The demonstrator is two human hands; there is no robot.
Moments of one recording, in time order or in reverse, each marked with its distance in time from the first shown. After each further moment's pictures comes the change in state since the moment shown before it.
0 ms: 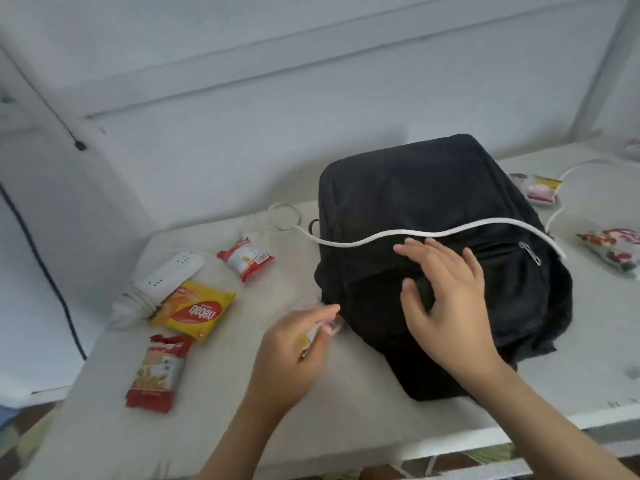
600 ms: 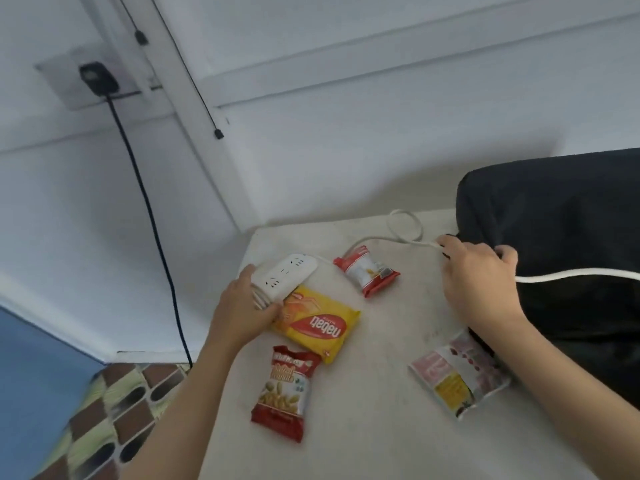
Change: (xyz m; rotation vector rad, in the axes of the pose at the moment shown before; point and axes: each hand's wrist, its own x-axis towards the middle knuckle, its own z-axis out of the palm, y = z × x) left_hand 0.040 -0.192 -0.211 0.539 0.016 -0.621; right_hand 0.088 -0.062 0.170 -0.459 -0.203 -0.038
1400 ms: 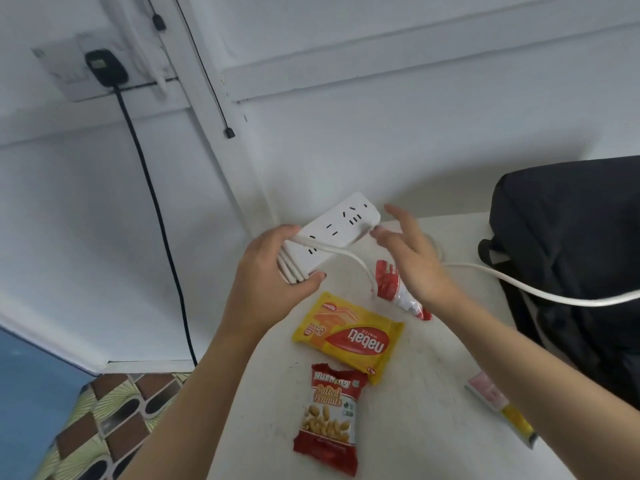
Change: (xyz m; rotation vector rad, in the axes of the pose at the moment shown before) left_hand 0.015 0.030 -0.052 -0.304 0.266 0.425; right_hand 0.033 -0.130 0.002 1.171 -0.329 0.181
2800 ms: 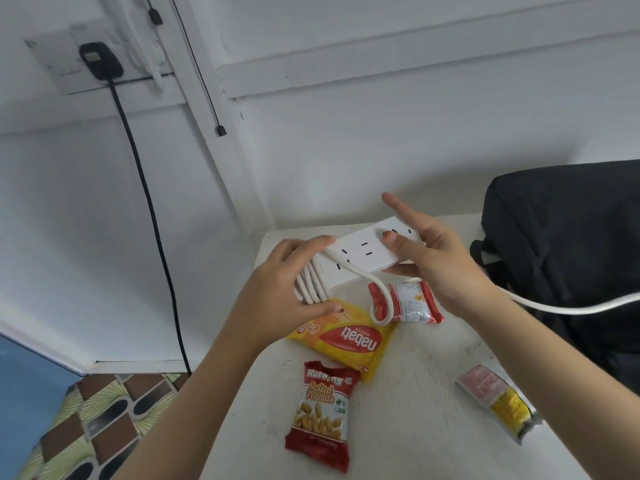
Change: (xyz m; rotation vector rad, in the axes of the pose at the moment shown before) left_hand -0.013 0.012 -0.001 0.064 -0.264 0.171; right_hand -0.009 -0.003 -0.031 0.374 -0.162 -0.071
